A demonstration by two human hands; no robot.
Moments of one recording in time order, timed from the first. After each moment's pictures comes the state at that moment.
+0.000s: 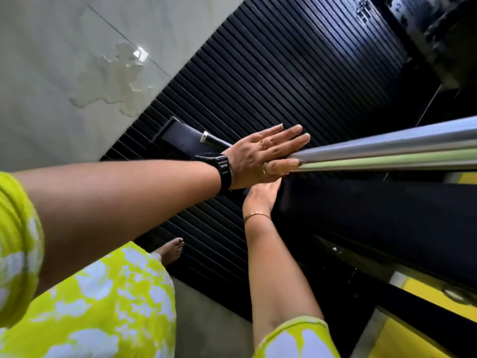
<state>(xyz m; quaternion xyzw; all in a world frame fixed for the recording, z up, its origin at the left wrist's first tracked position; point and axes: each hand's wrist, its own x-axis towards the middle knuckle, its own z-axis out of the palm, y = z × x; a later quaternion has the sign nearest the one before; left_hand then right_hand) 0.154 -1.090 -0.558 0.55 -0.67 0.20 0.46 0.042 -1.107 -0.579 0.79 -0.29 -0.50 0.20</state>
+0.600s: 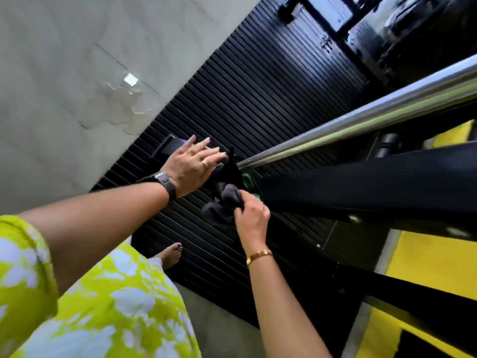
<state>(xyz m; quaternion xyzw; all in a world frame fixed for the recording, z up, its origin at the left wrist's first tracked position) 0.188 -0.955 -0.495 0.75 -0.61 0.04 0.24 -0.002 -1.030 -0.440 0.85 -0.46 -0.11 -0.22</state>
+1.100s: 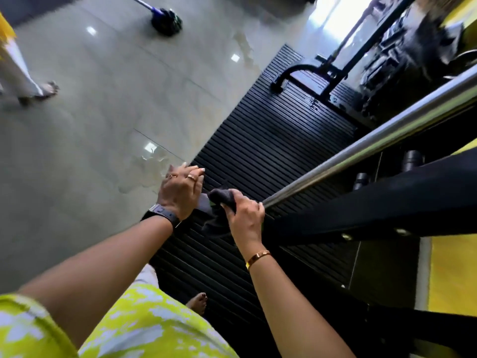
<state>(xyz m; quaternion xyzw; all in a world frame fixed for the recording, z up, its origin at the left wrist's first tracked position) 0.250 -0.903 -0.380 0.87 -0.41 -0.04 0.26 0.099 -0.988 -0.360 0.90 -0.39 0.09 -0.15</state>
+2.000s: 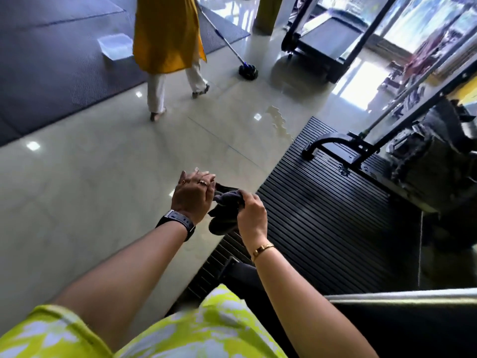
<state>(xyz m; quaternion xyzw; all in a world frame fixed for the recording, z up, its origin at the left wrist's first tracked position) 0.523 -0.847 -0.322 0.88 -0.36 0.07 0.30 0.399 -0.941 -0.275 0.88 -0.36 0.11 -0.27</state>
